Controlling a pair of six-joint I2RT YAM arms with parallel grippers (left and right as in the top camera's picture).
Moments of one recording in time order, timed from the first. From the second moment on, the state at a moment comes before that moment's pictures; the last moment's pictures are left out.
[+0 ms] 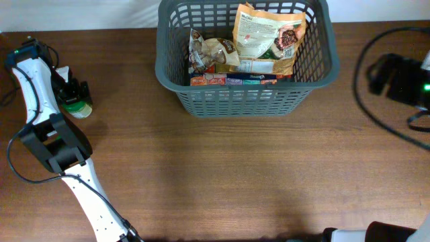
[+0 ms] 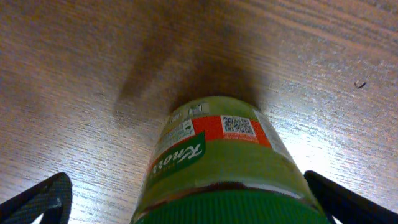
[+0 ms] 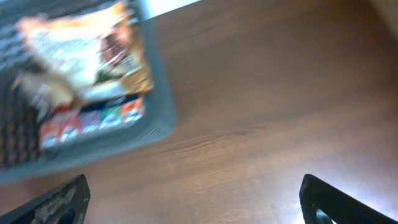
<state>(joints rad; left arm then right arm) 0.44 2.66 2.58 -1.51 -0.01 0.13 -0.21 1.54 2.35 -1.69 -0.04 0.18</state>
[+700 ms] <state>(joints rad) 0.40 2.66 2.58 -1.53 -0.01 0.13 -0.63 1.56 2.35 -1.69 -0.05 0.24</state>
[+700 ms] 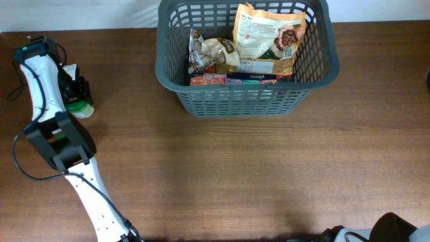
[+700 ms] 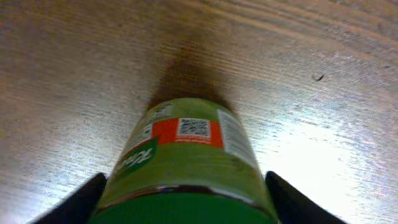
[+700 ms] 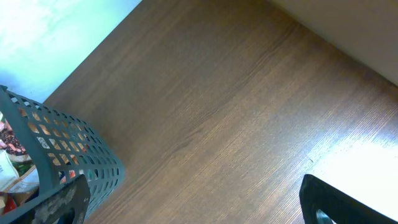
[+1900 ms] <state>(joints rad) -0.04 2.02 3.07 -1.55 0.10 0.30 -0.63 1.56 2.35 -1.69 -0.05 0.24</state>
